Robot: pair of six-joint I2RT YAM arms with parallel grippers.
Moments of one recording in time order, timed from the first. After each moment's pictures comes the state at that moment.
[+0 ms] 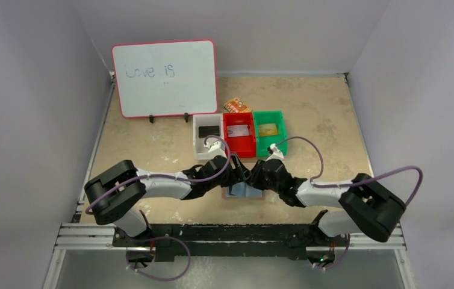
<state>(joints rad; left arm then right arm) -1.02 1.57 0.64 0.33 -0.22 -1.15 0.82 1.39 0.33 0.41 0.12 1.01</state>
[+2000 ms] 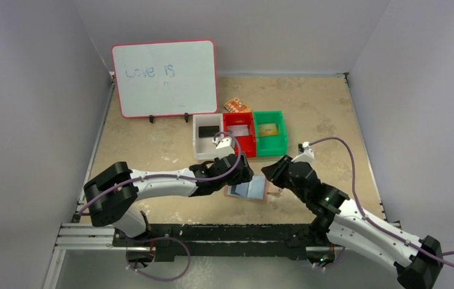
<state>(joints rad) -1.11 1.55 0.85 -0.02 -0.38 -1.08 0.82 0.64 0.41 -0.29 0.35 1.07</state>
